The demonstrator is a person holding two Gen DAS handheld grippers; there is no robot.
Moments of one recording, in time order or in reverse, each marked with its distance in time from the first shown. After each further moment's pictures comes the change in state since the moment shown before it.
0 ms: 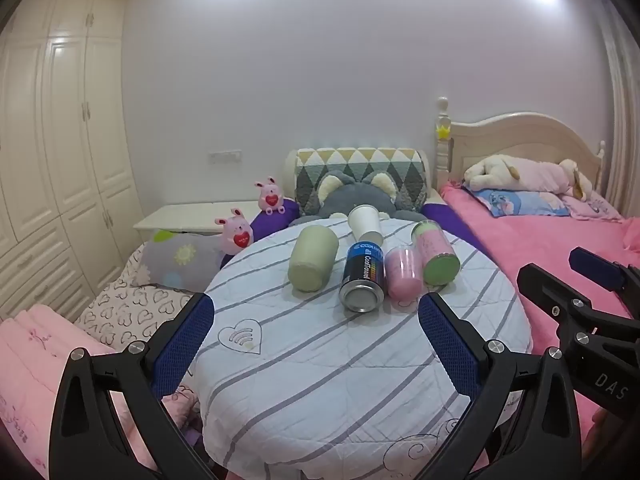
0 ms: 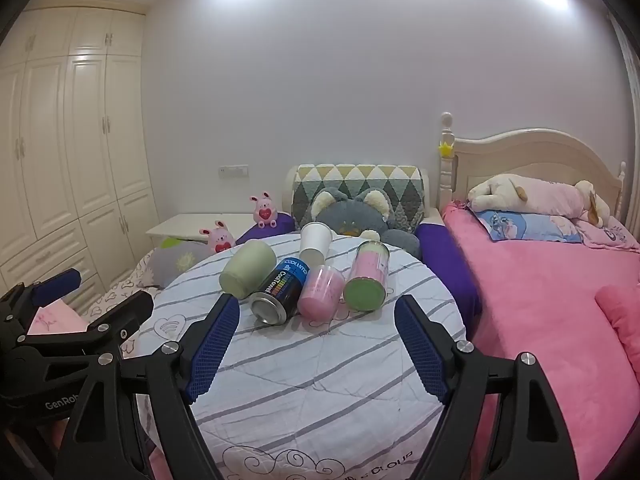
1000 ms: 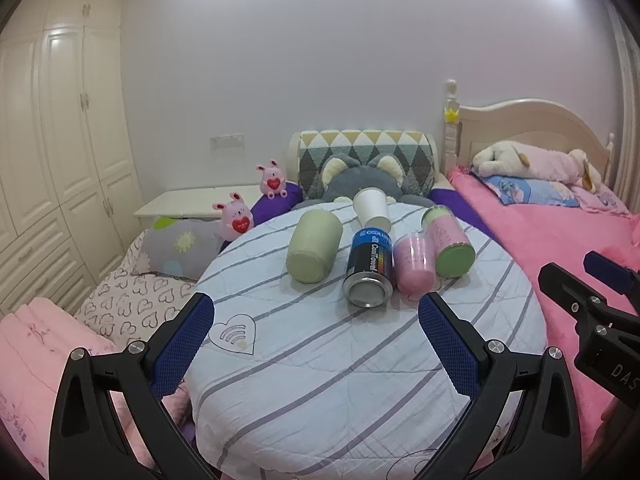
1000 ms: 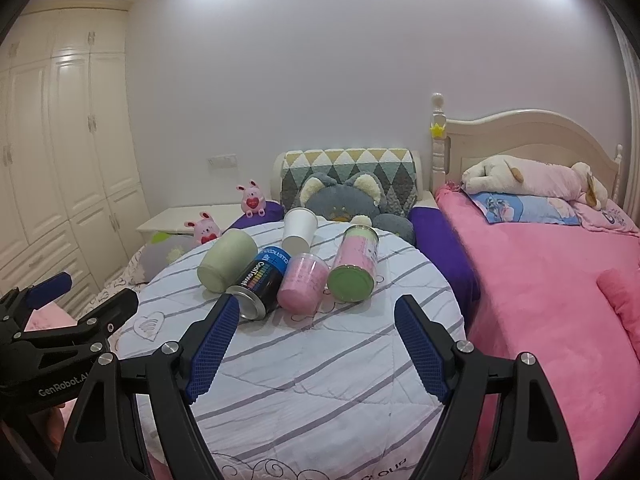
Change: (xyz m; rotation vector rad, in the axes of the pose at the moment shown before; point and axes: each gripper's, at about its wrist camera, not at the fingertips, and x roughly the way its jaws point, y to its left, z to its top) left arm 0.040 -0.006 -0.003 0.002 0.069 0.015; right arm 0.026 -0.020 -0.003 0.037 0.048 -0.021
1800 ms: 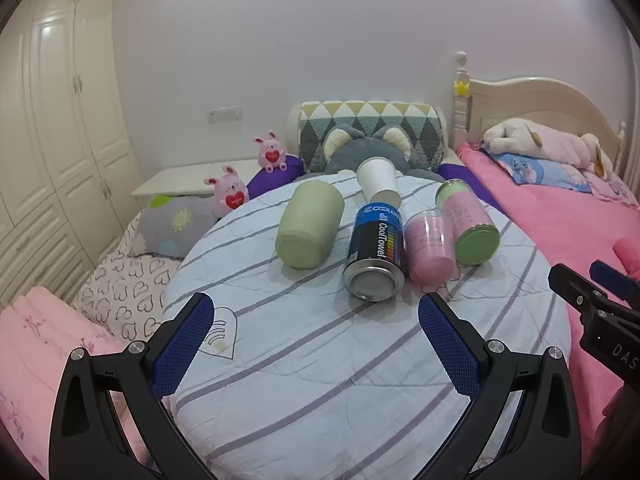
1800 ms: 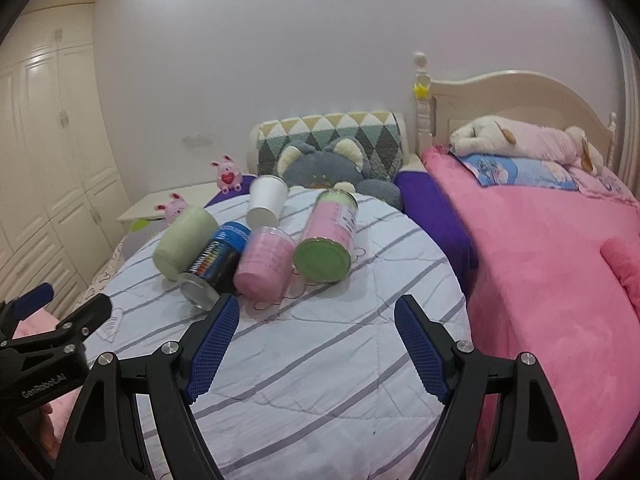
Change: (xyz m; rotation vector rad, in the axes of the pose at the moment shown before) left arm 0.064 -0.006 0.002 -0.012 0.101 0.014; right arm 0.061 -0.038 -0.006 0.081 0.123 -0.038
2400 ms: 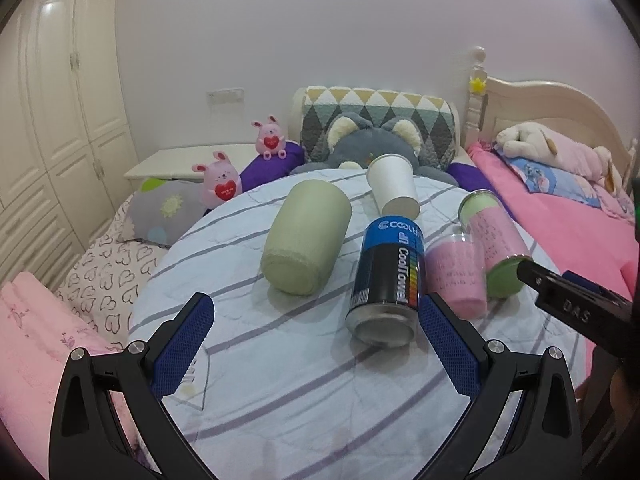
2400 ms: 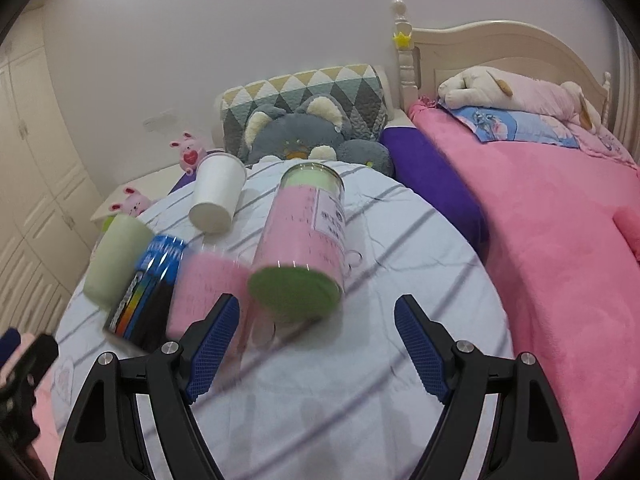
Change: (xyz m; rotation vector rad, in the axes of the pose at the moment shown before) left arm 0.072 0.000 0.028 -0.049 0.052 -0.010; right arm 0.106 -0.008 0.032 0.100 0.138 -0.058
